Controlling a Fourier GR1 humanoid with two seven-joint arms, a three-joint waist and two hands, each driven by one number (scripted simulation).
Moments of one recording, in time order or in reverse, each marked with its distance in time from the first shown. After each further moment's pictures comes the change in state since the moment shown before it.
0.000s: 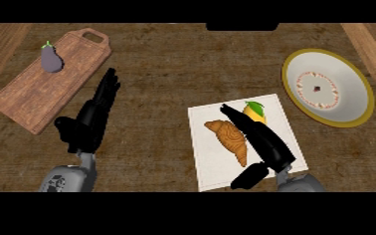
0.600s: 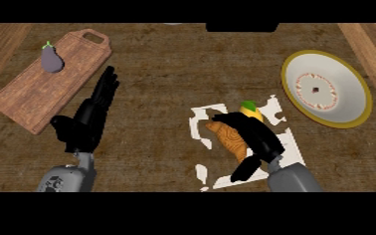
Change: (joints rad) left arm -0.002 -0.013 0.015 -0.036 -0.020 -0.015 0.037; right arm -0.088 0.018 -0.001 0.195 0.153 -0.051 -0.114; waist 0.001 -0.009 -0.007
